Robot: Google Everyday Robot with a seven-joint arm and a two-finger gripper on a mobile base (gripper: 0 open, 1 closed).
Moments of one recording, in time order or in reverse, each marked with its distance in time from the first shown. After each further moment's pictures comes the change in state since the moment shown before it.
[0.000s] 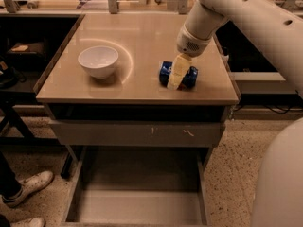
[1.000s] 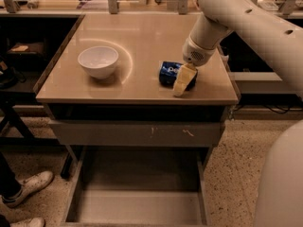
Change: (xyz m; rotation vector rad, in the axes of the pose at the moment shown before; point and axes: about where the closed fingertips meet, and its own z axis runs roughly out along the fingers) arm 0.032 0.003 0.022 -0.028 0.032 0.062
